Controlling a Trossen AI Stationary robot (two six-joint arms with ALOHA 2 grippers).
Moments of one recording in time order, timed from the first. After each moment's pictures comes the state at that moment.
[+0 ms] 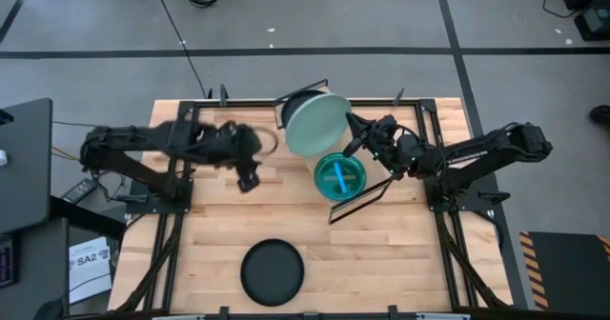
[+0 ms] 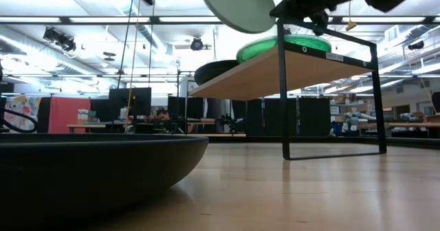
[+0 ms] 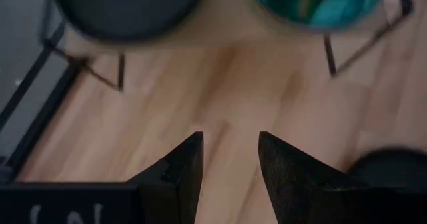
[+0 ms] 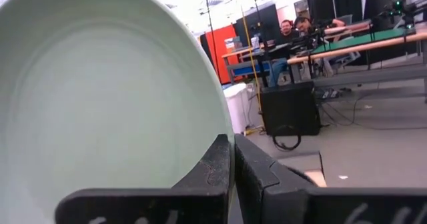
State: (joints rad) left arm -0.09 1.35 1.53 -1.17 -0.35 -0.40; right arm 0.02 1.22 0.61 0.84 0.87 0.14
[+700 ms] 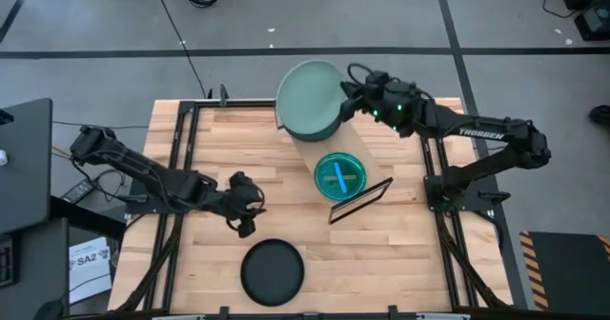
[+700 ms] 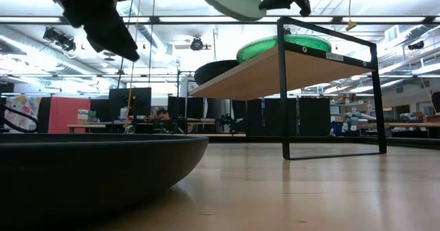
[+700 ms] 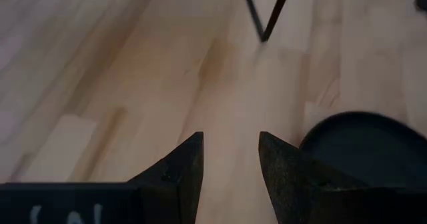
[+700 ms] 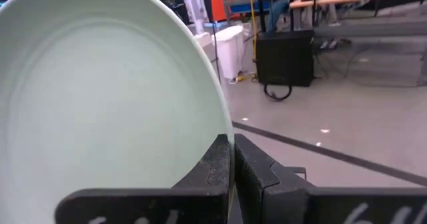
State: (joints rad) left arm -0.40 1.20 0.78 -0.39 -0.40 -0.57; right arm -0.24 1.23 1.15 -0.09 0.55 0.33
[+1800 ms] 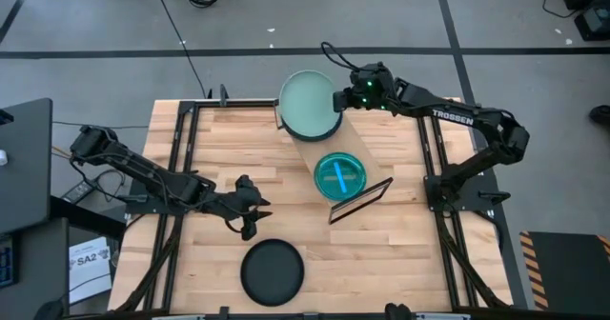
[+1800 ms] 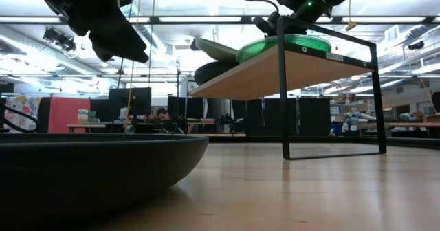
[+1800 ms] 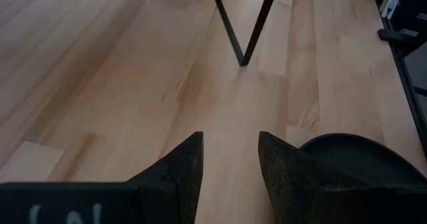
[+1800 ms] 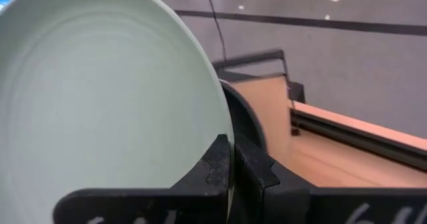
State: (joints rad) left arm -0.40 1.20 0.65 -0.10 -0.40 -0.53; right arm -0.56 1.43 1.17 -0.29 0.08 0.59
